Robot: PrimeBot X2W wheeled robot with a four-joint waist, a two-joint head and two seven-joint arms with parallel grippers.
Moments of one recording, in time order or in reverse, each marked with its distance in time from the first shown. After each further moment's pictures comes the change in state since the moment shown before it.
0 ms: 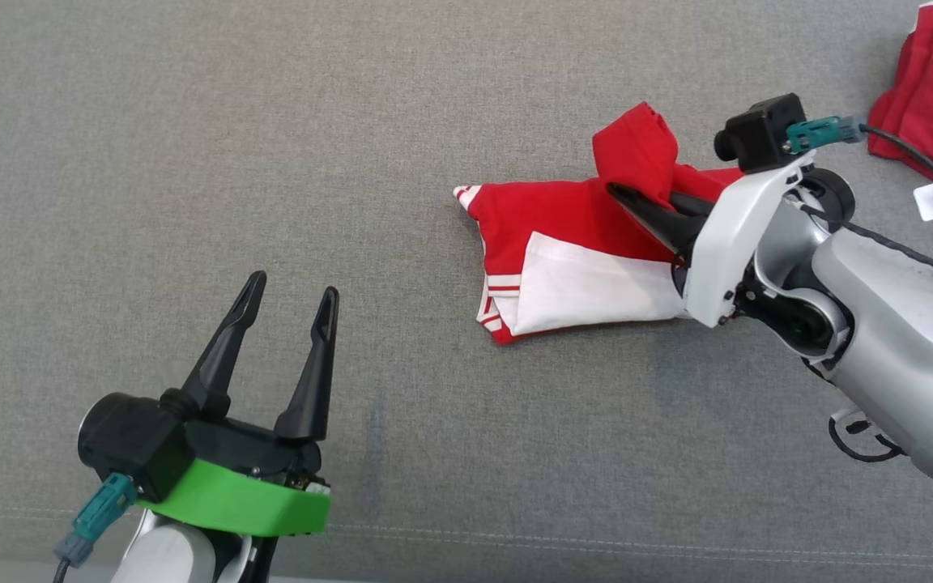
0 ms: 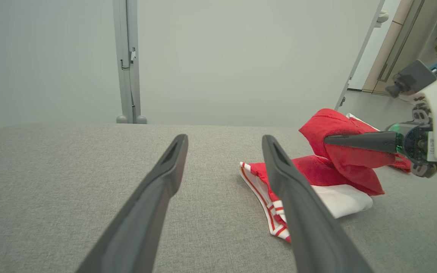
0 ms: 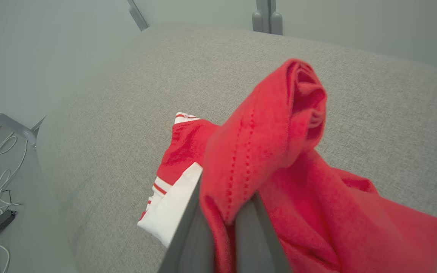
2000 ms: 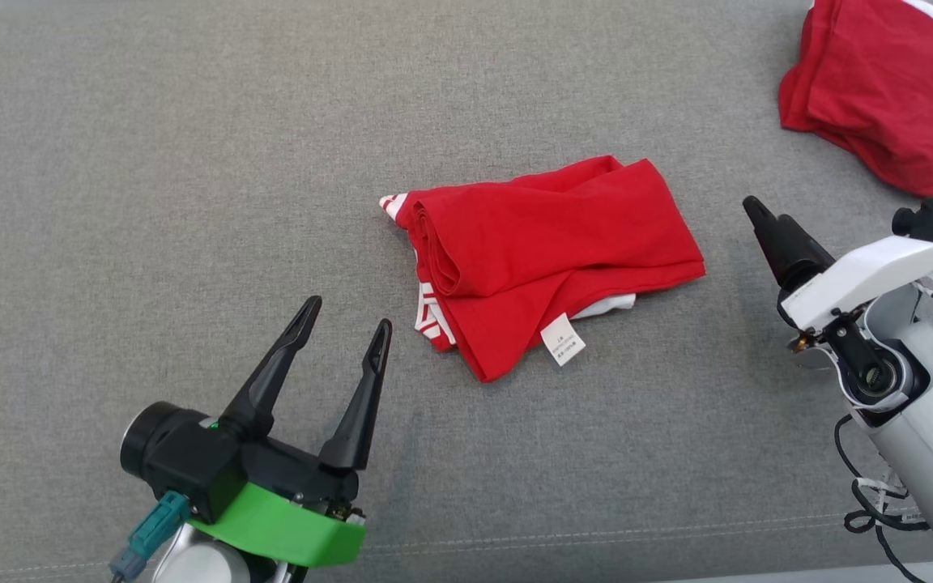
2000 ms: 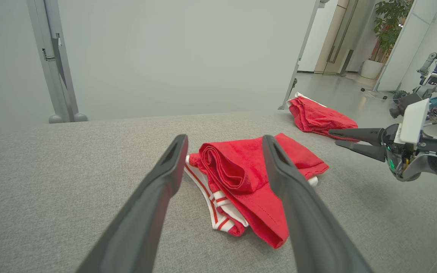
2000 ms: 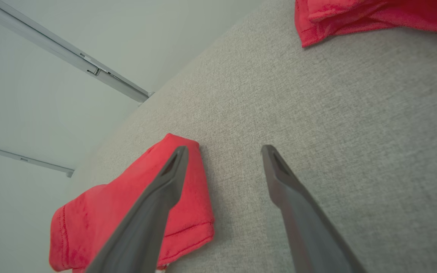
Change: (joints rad) left arm 0.018 -0.011 -0.067 -0.002 0.062 -0.026 0.010; right arm 0.255 0.059 -0.322 0.182 0.324 -0.090 -0.236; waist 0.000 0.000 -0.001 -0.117
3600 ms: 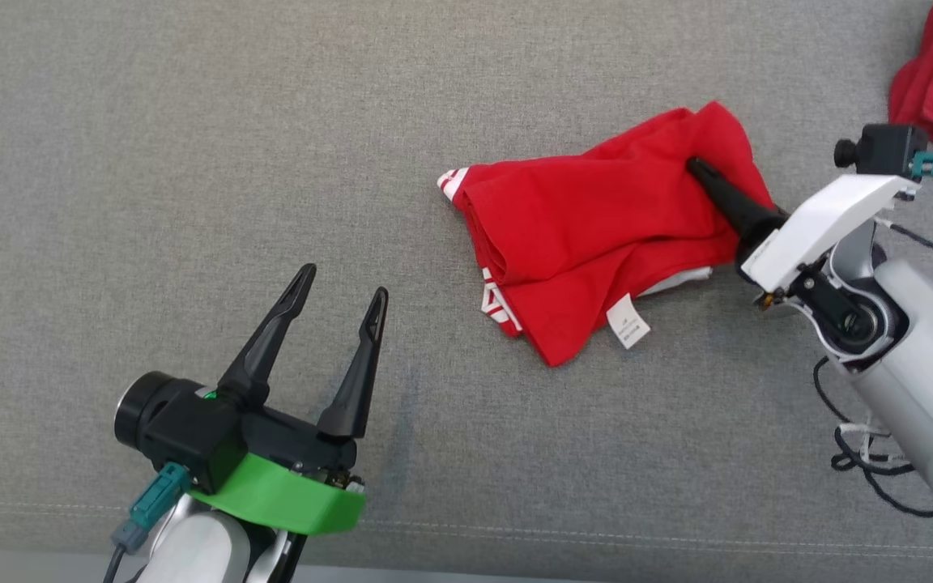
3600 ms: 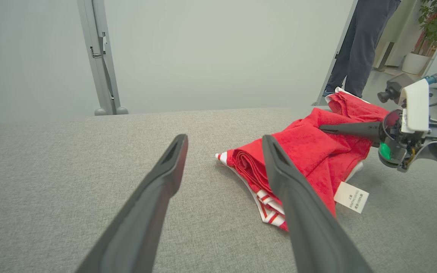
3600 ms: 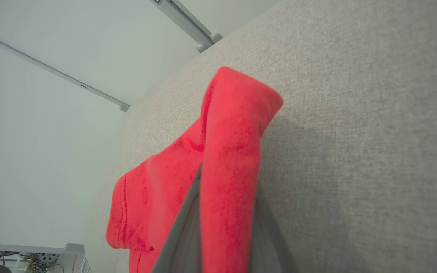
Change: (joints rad) left arm -0.064 -0.016 0.011 0.028 0.030 0.001 -0.002; right arm -0.116 0.008 0.082 -0.037 0.004 0.095 0.128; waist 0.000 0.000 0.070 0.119
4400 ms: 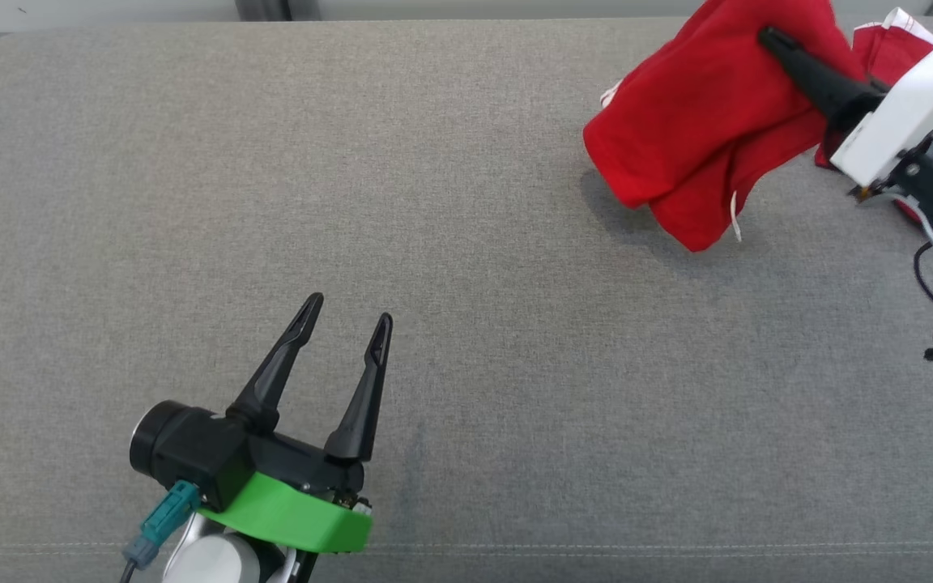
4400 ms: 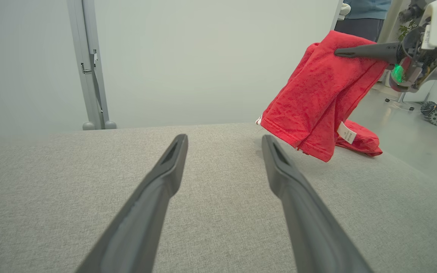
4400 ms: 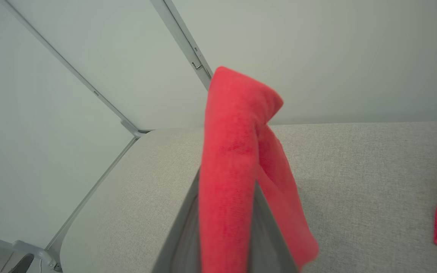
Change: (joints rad) left arm 0.048 -0.024 0.000 0.030 -0.015 -0.001 -0.007; right arm -0.174 -0.166 -0.014 -0.140 -0.057 -0.022 0.136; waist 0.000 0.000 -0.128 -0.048
